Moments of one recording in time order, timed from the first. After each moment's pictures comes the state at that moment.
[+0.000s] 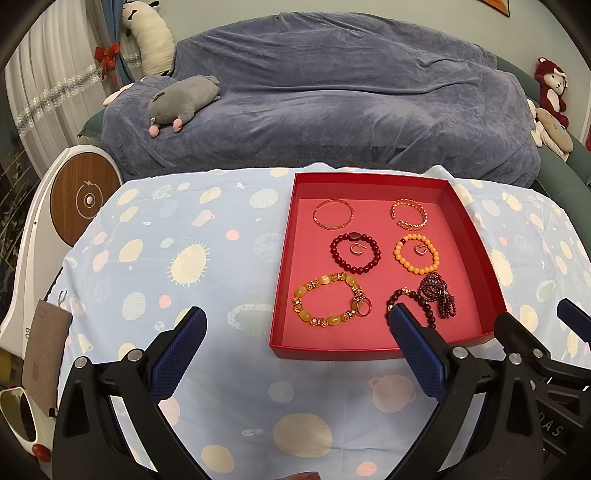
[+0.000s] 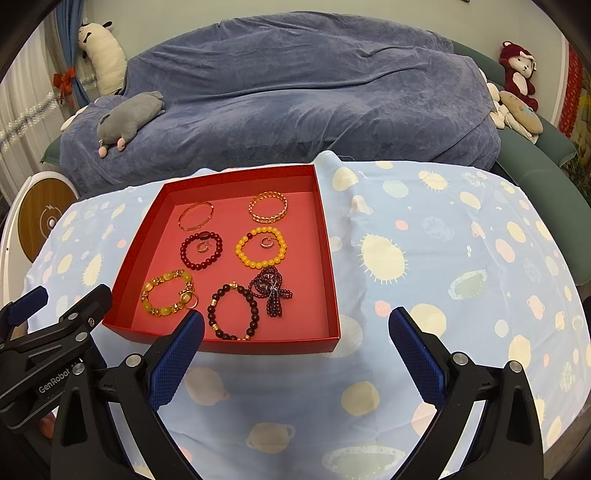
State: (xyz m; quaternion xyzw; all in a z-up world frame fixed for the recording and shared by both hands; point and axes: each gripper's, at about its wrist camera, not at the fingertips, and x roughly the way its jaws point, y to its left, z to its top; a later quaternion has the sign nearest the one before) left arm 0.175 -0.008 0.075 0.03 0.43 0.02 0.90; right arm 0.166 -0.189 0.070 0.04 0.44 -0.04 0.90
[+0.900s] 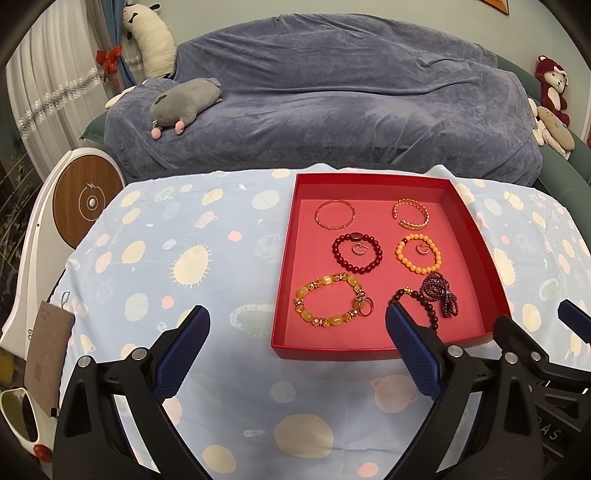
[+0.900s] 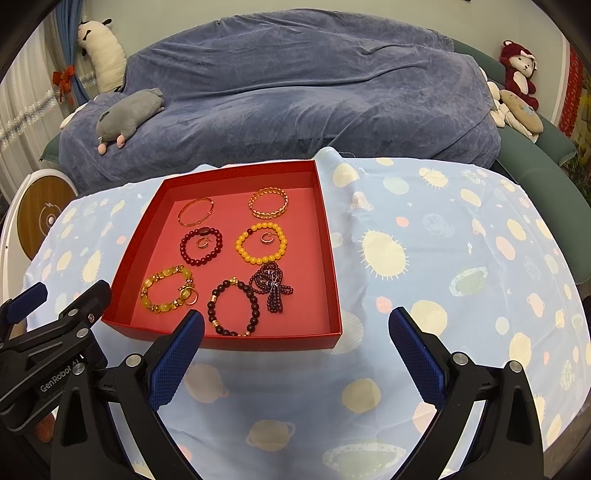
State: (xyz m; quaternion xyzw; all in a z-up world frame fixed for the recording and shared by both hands) left arm 0.176 -0.009 0.075 0.04 0.42 0.03 0.91; right arm 0.165 -0.191 0.067 0.04 0.44 -0.04 0.89
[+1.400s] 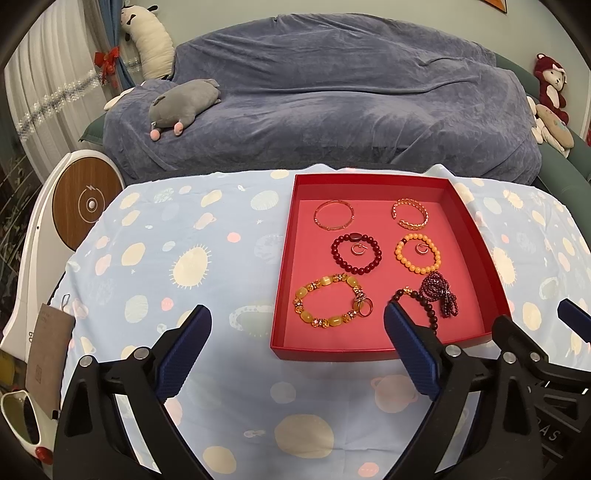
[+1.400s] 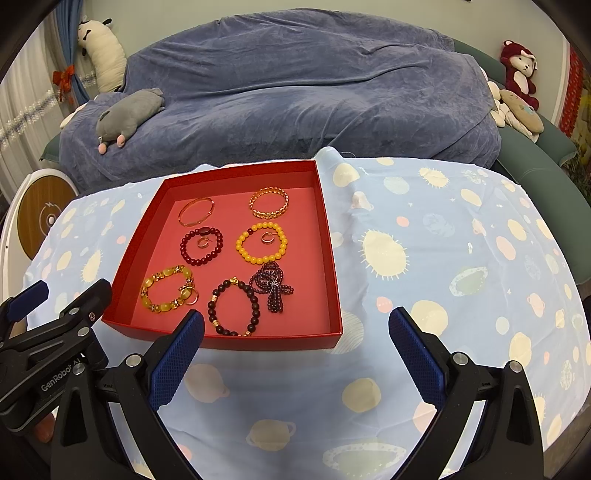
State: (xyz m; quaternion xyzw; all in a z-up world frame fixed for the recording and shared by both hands) left arm 0.175 -0.010 0.075 0.04 0.42 0.03 0.91; right arm 0.165 -0.190 0.067 0.04 0.44 -0.04 0.89
